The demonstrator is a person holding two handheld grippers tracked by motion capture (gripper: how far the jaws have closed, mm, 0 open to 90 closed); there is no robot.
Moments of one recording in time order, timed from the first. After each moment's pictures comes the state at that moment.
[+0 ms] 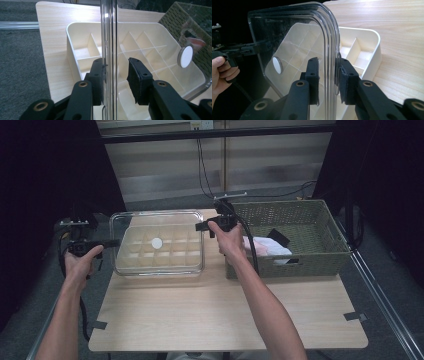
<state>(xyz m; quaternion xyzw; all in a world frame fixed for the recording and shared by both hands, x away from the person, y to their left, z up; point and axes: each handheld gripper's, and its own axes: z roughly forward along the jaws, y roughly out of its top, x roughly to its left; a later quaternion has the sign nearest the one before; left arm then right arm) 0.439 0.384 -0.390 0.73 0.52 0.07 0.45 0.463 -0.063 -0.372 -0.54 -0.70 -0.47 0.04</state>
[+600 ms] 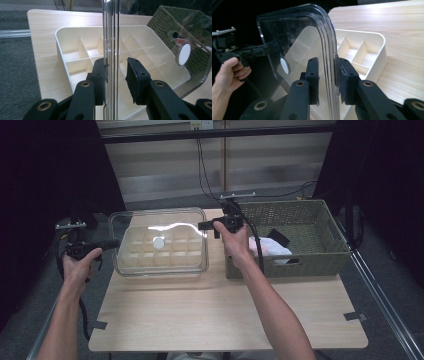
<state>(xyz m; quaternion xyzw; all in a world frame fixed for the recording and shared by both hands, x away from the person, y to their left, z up) 0.422 0.380 -0.382 0.73 0.49 0.08 0.47 0.443 -0.078 -0.359 -0.52 -0.69 -0.50 0.05</state>
